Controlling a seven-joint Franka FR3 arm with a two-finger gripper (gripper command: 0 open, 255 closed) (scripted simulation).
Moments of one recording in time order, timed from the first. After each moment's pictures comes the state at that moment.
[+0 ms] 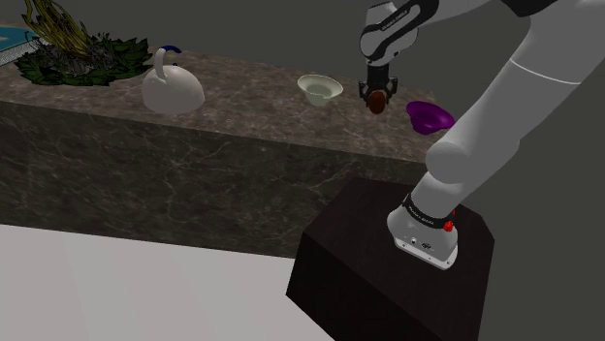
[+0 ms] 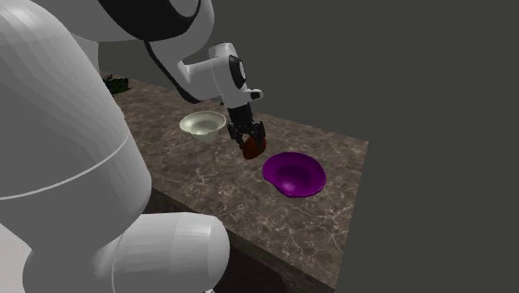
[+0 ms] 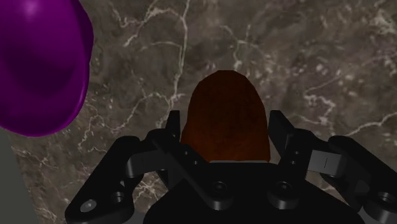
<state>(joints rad) -0.39 0.00 -0.24 -2.31 -0.34 2.12 0.56</state>
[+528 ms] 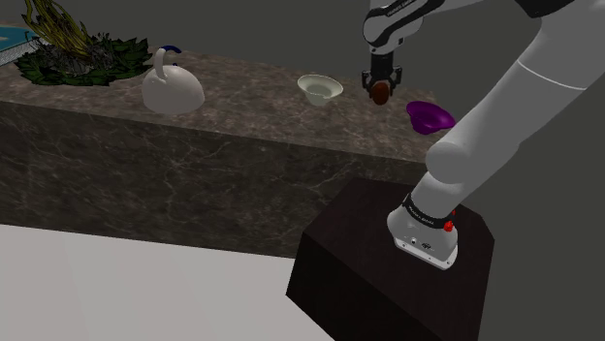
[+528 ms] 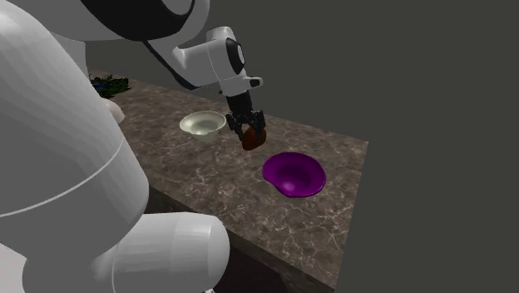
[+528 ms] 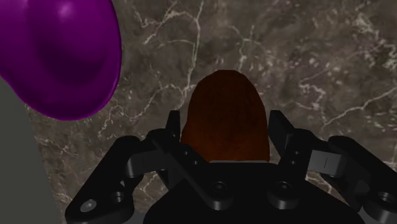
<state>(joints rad) -0.38 -0.06 -0.24 -2.27 -0.33 2.02 0.54</state>
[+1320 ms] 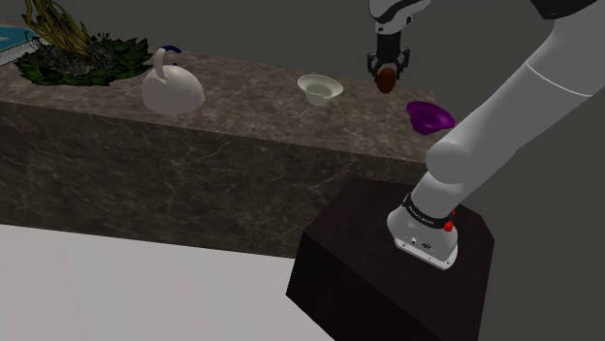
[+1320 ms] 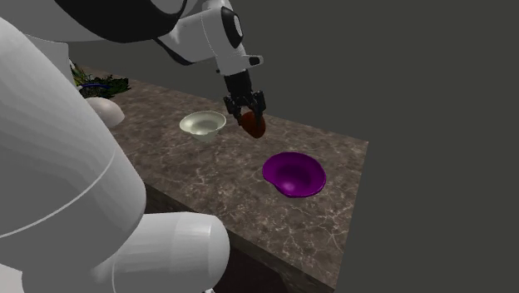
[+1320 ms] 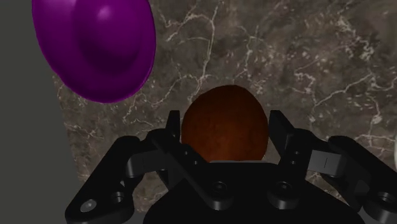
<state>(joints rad) -0.38 -0.13 -0.23 -2.17 -0.32 1.86 0.51</state>
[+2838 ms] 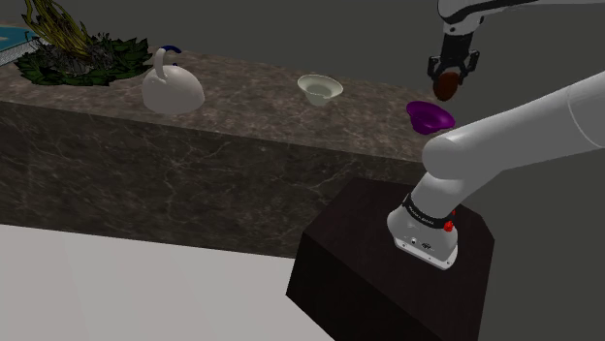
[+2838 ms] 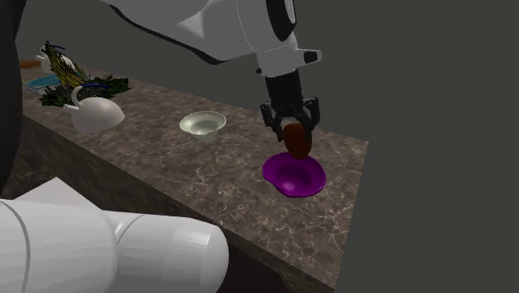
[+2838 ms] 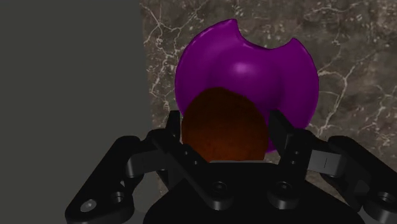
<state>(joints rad) -0.54 -0.55 -0.38 -2.42 -0.52 1.77 0.27</state>
